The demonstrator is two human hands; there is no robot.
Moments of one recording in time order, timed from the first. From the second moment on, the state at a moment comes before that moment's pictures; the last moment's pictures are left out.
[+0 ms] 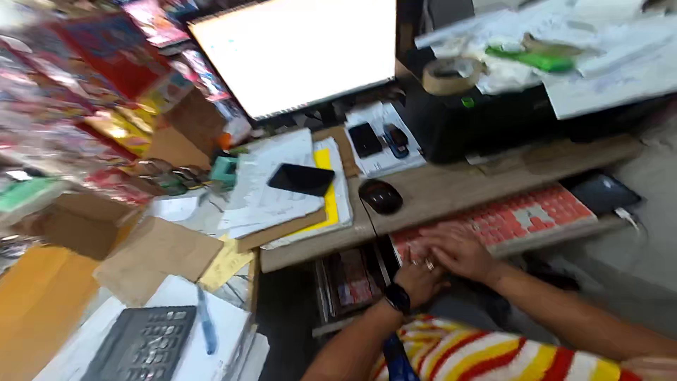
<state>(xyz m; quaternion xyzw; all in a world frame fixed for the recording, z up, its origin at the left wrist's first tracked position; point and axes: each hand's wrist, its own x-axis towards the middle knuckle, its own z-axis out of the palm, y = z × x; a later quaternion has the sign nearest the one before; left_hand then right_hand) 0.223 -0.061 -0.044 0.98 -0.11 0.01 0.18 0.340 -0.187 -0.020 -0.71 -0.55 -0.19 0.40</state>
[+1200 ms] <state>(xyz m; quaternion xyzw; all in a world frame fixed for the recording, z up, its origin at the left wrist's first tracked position) 0.219 -0.063 -0.045 0.97 -0.14 0.06 0.17 0.364 -0.120 0.072 -0.74 -0.50 0.03 0.45</state>
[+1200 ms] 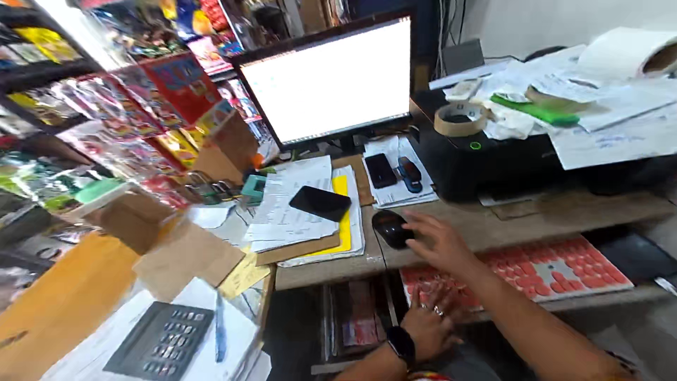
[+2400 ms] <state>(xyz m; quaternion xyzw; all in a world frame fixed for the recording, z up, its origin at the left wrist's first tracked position) 0.204 0.072 -0.005 0.90 0.19 0.39 -0.04 0.369 -0.057 0.028 -0.73 -0.48 -0.09 0.47</state>
